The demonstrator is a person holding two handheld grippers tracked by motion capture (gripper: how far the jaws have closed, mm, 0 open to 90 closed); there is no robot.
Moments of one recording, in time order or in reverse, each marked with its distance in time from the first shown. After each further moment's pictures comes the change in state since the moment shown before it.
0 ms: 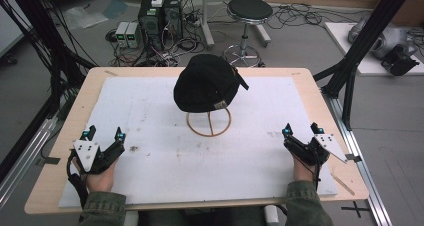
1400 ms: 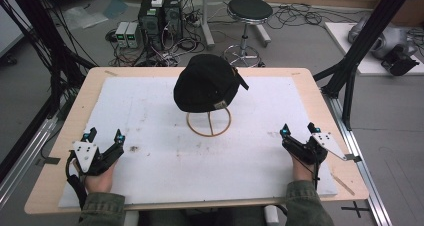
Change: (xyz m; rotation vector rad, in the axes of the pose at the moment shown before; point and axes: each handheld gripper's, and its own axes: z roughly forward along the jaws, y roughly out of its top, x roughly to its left) left arm 0.003 -0.006 0.000 0.028 -0.021 -0.023; right arm 0.001 -0.002 0.004 0.036 0.030 0.002
